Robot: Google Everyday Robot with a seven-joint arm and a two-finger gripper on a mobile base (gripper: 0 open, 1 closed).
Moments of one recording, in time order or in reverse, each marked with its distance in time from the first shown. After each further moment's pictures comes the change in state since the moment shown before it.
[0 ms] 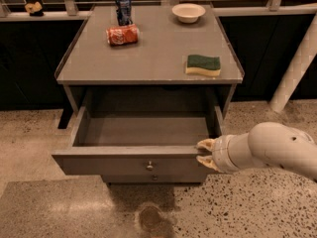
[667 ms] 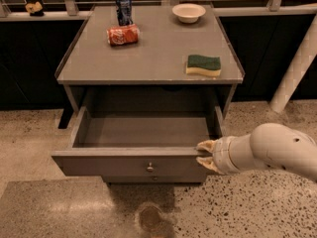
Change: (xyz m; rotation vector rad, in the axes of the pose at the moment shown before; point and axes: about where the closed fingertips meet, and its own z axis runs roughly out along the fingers) arm -0.003 0.005 -0.001 -0.010 -0.018 0.012
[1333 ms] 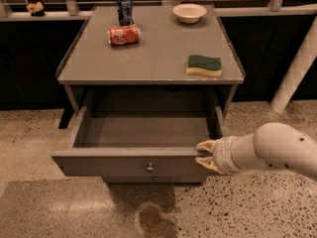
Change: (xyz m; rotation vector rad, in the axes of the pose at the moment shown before) arm -0.004 -0.001 0.000 -0.005 -0.045 0.020
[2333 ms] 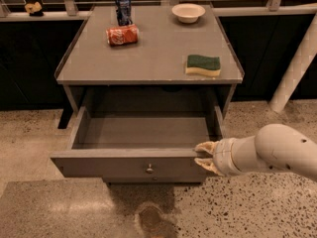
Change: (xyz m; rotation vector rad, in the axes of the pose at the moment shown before) arm -0.002 0.008 0.000 -0.016 -0.028 0.023
